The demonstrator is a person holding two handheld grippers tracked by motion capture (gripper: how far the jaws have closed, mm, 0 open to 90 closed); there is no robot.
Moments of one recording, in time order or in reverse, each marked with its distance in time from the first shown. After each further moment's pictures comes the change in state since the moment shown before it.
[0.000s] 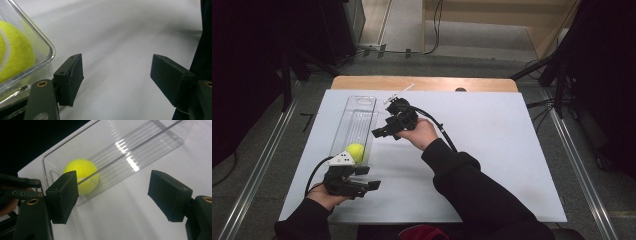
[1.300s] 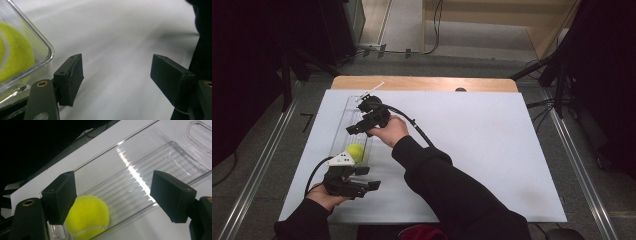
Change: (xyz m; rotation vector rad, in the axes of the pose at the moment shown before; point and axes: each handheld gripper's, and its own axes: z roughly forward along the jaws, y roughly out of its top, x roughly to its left) left arm -0.001 0.000 -0.001 0.006 -0.003 0.006; right arm 0.025 0.045 0.056 -0.018 -0.019 -0.004
